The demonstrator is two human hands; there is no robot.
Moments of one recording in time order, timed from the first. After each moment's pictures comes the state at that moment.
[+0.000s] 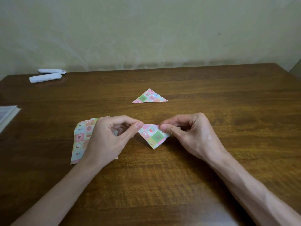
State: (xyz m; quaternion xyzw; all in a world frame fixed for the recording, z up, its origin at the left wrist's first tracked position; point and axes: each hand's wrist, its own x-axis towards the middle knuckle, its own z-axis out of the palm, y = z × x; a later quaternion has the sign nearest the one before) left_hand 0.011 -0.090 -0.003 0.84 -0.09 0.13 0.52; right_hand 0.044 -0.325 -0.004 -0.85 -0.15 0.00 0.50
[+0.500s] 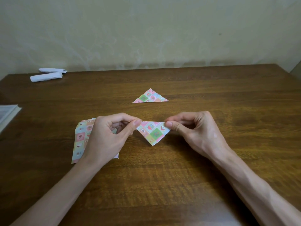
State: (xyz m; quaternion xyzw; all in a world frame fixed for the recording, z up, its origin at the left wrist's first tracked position) left_hand 0.013 -0.086 -0.003 0.84 -0.07 0.14 0.52; right_hand 0.048 -0.331 -0.002 -0.84 -0.14 -0.01 0.52
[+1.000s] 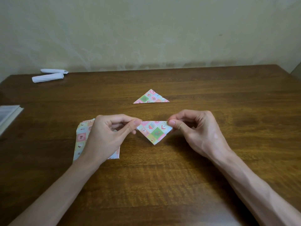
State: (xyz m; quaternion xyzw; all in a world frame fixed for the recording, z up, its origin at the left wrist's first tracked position) left_hand 0.015 -0.081 -0.002 0.84 -0.04 0.11 0.54; right_hand 0.049 -0.331 -0.002 -0.84 -0.16 -0.03 0.52
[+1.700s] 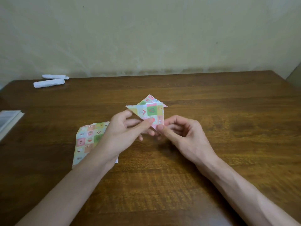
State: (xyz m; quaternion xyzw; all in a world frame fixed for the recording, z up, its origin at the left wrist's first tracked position) left_hand 0.027 -0.116 0.020 0.74 0.04 -0.04 0.67; right_hand 0.043 -0.311 -0.011 -0.71 -0.14 0.05 0.69
